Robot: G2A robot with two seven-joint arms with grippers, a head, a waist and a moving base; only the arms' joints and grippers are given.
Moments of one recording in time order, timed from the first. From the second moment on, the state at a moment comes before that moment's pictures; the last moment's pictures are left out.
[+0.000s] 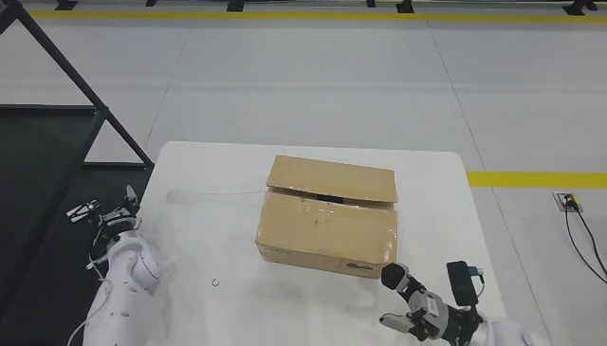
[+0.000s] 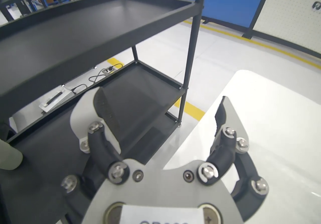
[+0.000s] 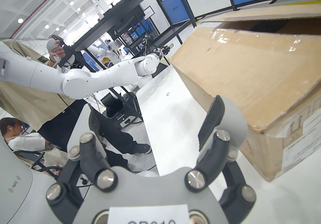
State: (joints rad) left arm 0.81 -1.27 -1.60 -0.80 1.10 0.35 0.41; right arm -1.47 -1.03 1.44 -1.75 -0.38 -0.96 0.31
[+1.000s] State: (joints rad) left arm 1.22 -1.20 -1.58 -1.45 1.39 -0.42 0.20; right arm -1.43 -1.01 1.44 -1.68 -0.09 -1.01 0.37
